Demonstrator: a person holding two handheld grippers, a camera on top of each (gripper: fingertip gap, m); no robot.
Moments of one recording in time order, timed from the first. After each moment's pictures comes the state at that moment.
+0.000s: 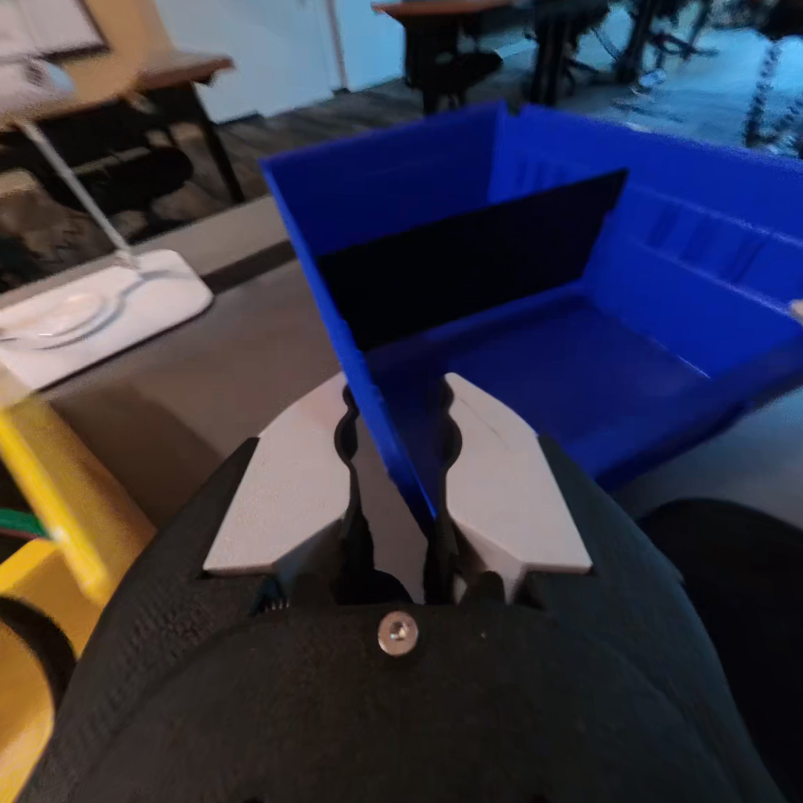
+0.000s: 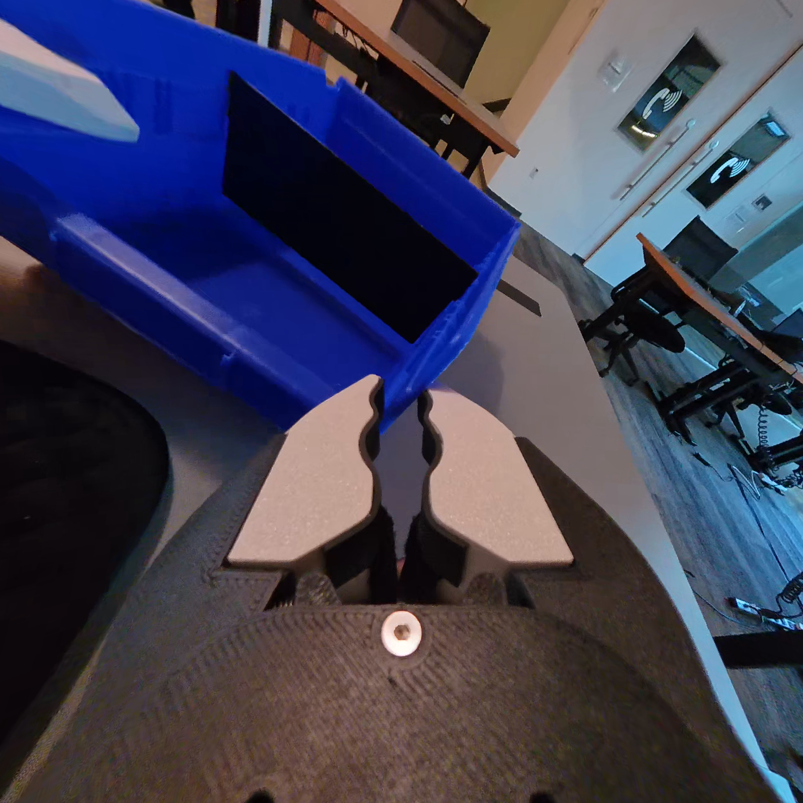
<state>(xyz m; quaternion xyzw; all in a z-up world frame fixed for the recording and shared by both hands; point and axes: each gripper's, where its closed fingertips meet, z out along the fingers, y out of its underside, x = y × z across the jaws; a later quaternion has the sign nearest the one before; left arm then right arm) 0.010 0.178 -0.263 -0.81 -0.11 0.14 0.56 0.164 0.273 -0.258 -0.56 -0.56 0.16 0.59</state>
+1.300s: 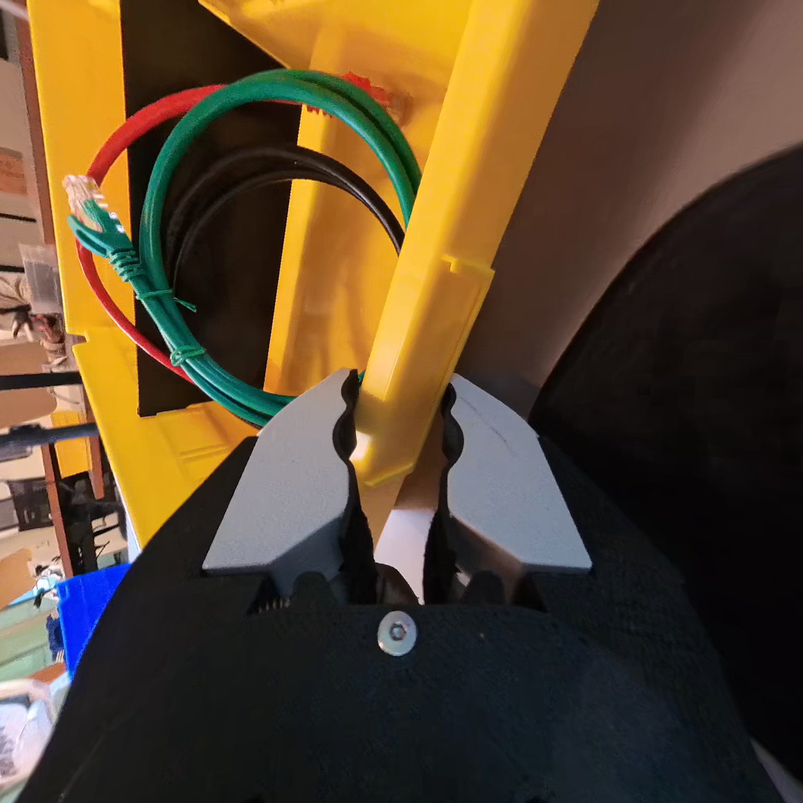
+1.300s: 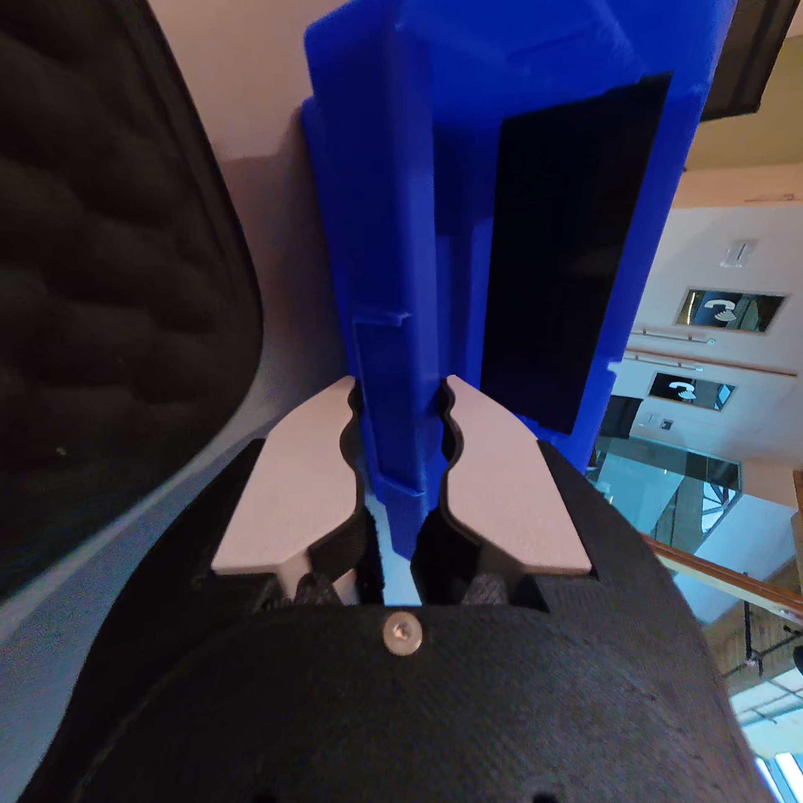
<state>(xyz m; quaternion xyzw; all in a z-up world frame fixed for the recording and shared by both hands) -0.102 -0.122 -0.314 -0.91 0.11 0.35 0.20 0.126 0.242 -0.307 -0.31 -0.83 -0.13 0.44</state>
